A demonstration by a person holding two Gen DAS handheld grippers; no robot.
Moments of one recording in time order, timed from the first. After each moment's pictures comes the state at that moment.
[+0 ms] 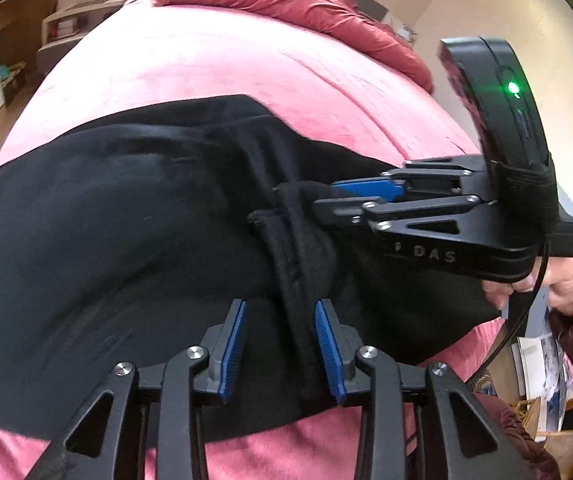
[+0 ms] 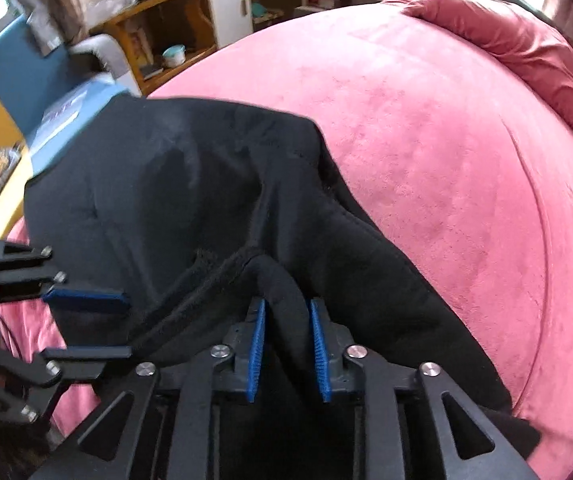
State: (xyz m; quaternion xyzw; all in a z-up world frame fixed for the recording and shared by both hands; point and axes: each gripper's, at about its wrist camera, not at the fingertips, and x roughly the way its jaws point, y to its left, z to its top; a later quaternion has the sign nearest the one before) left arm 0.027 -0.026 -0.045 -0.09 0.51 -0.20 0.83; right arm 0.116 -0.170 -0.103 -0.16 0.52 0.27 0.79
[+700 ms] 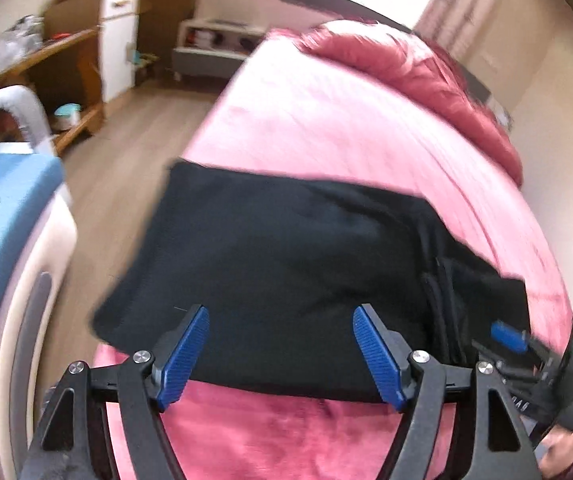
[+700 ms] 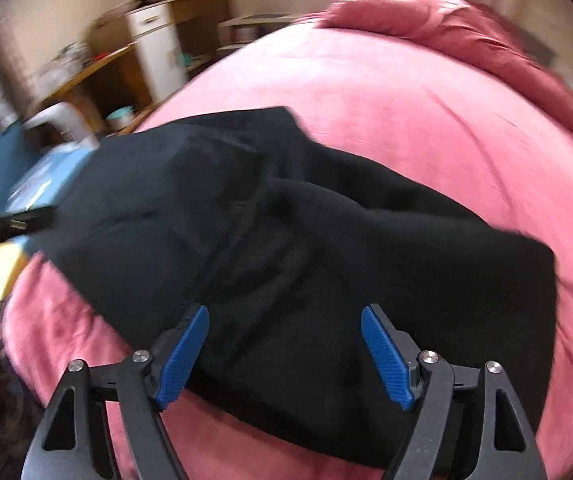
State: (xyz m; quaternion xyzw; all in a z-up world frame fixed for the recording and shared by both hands) left arm -0.027 0.139 0.000 -0.17 0.45 0.01 0.88; right arm 0.001 -0.193 -0.086 -0.06 0.48 0.13 0.87
